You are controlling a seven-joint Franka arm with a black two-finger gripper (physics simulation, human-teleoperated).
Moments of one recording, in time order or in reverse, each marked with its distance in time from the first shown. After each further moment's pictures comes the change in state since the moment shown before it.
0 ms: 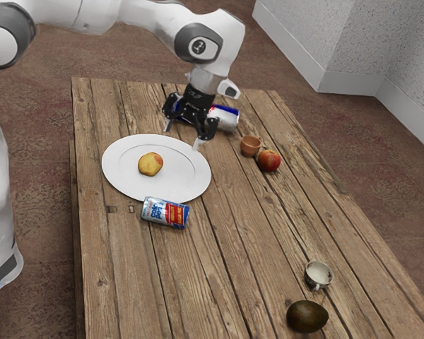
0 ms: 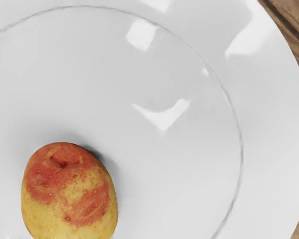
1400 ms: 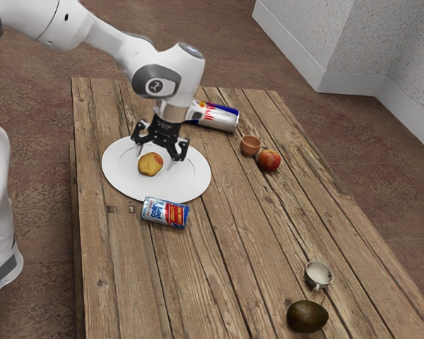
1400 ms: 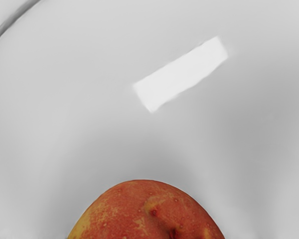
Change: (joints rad) arm -0.095 -0.207 0.151 -0.476 0.143 0.398 -0.373
